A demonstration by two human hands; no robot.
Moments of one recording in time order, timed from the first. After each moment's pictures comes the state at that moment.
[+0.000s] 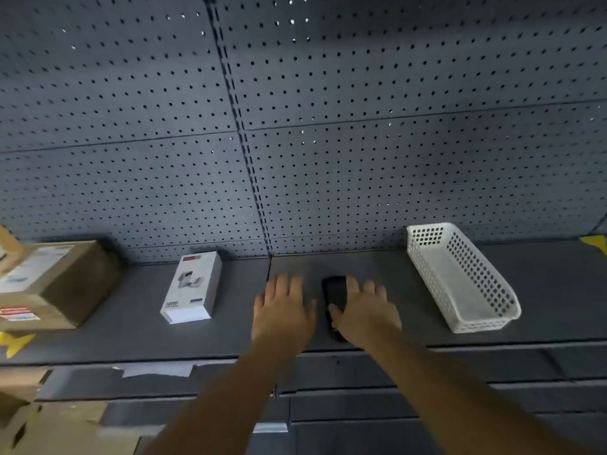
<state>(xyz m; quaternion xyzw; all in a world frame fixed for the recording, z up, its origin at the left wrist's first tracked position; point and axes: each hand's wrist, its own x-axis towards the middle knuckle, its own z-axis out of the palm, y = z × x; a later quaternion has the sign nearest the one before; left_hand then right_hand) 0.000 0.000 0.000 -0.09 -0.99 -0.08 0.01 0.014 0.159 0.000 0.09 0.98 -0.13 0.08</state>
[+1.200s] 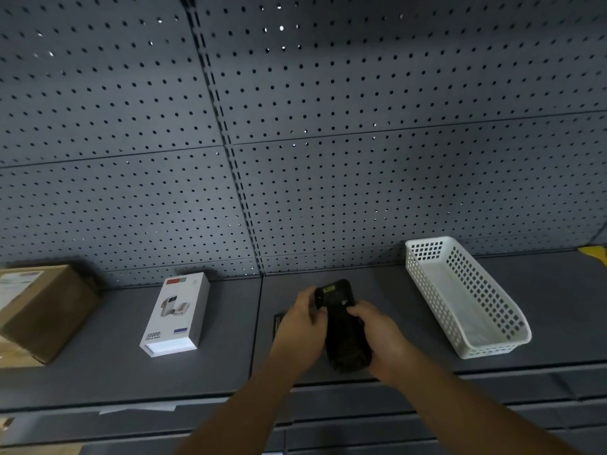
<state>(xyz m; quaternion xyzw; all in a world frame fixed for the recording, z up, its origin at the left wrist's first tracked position) -0.036 0.028 -0.013 -0.06 -0.88 -0.47 -0.09 -0.005 0.181 -0.014 0.24 0.53 -0.80 0.13</state>
